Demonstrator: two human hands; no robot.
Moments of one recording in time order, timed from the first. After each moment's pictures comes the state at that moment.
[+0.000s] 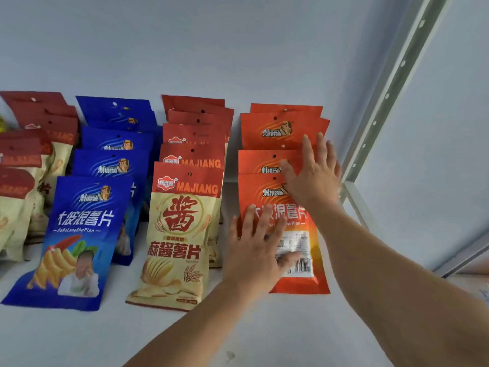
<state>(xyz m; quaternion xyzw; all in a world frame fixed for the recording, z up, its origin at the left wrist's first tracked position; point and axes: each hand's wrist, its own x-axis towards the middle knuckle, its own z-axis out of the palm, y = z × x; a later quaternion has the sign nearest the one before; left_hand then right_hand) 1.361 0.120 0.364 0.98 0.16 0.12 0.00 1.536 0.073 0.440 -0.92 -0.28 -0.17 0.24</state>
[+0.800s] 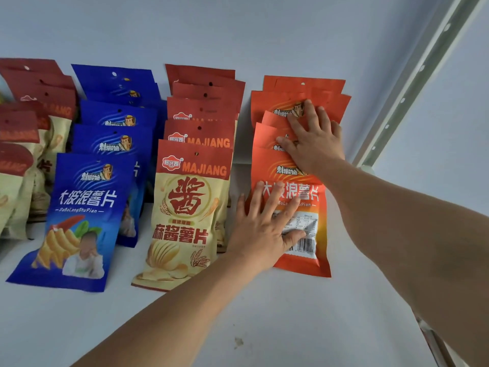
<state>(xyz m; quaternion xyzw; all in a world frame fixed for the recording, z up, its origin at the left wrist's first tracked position) 1.373 0.146 0.353 0.99 0.13 0.10 -0.01 1.583 0.114 0.443 -0.91 -0.38 -0.14 0.04</state>
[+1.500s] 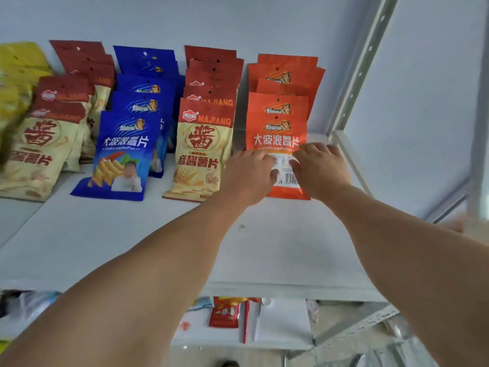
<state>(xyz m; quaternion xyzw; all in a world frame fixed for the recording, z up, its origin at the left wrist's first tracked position) 1.289 0.094 0.414 0.97 0.13 0.18 -0.03 1.407 -0.039 0.425 -0.89 -0.42 -0.17 -0.01</state>
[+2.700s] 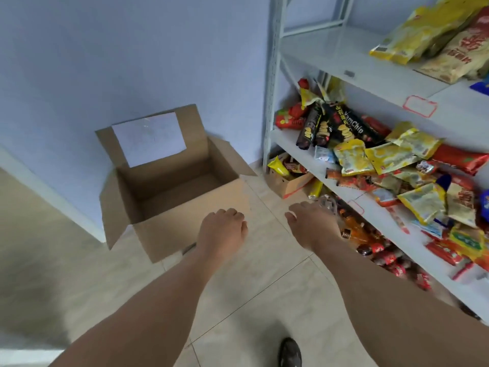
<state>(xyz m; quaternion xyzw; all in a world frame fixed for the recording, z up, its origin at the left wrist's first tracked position) 0.365 -0.174 0.261 0.77 0.63 0.00 -0.05 0.582 -0.146 0.291 -0.64 -0.77 0.08 -0.04</state>
